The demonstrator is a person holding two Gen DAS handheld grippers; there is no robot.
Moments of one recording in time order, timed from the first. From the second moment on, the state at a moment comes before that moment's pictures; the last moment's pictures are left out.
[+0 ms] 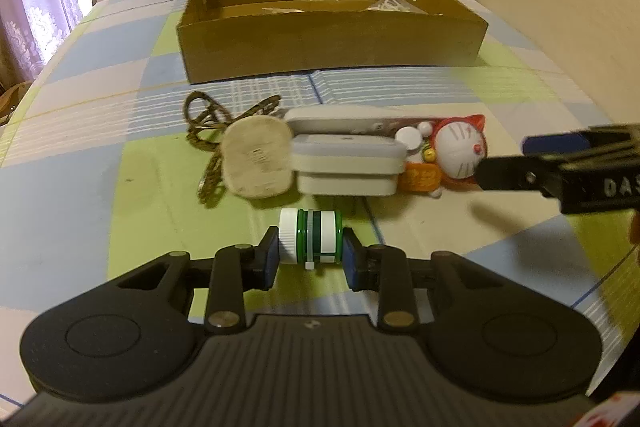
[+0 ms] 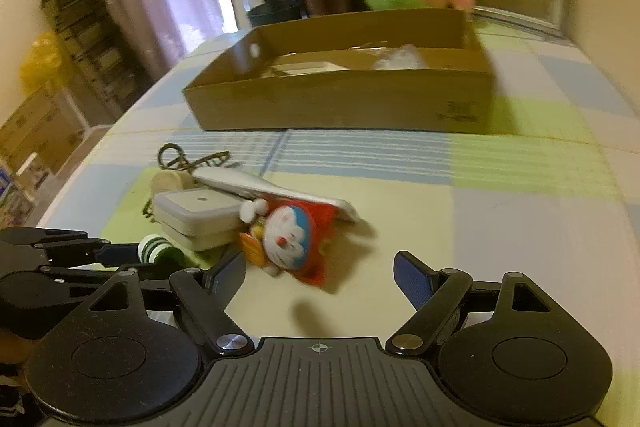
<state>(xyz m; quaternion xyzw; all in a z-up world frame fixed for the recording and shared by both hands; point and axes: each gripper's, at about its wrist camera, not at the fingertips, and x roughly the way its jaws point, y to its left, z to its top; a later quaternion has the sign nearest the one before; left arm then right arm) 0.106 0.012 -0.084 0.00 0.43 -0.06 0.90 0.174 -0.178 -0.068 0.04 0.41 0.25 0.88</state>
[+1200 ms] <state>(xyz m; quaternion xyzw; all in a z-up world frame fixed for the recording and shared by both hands) 0.088 0.014 -0.047 -0.01 0.40 -0.06 0.91 0.136 -0.193 -0.049 0.04 0.38 0.18 0.90</state>
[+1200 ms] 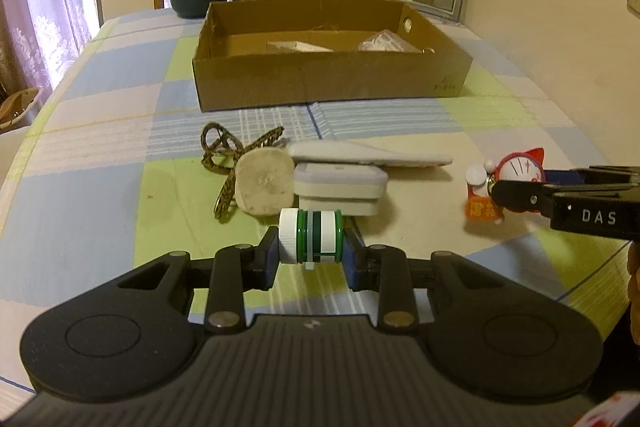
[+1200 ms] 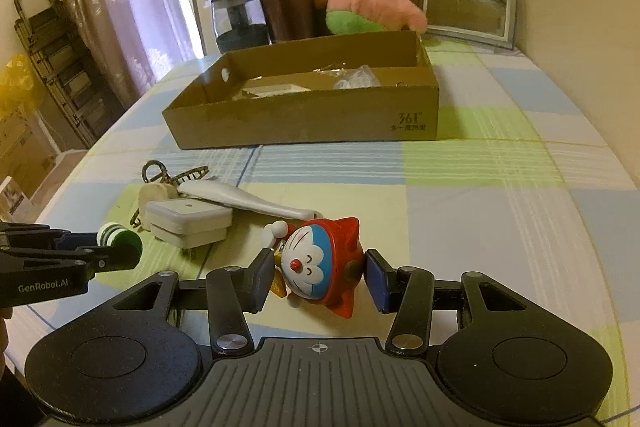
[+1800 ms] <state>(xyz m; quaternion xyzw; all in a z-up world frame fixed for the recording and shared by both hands) 0.110 0.019 -0.008 0.00 0.37 -0.07 0.93 0.161 -0.189 -0.003 0.03 0.35 0.19 0.92</state>
